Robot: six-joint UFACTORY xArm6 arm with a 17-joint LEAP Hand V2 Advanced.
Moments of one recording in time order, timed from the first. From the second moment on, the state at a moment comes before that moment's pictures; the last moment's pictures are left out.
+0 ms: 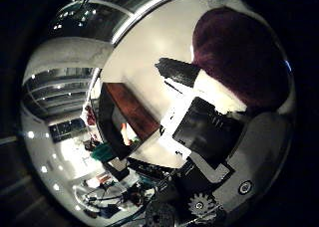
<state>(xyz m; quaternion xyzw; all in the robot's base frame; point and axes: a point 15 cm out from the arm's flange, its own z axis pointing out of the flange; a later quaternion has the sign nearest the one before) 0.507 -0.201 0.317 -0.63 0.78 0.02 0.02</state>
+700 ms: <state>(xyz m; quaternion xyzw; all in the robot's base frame) 0.467 0.119 0.323 -0.74 0.66 0.06 0.10</state>
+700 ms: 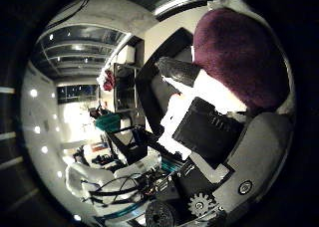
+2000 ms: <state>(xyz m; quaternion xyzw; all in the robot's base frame) 0.480 0.243 0.253 -0.90 0.43 0.05 0.08</state>
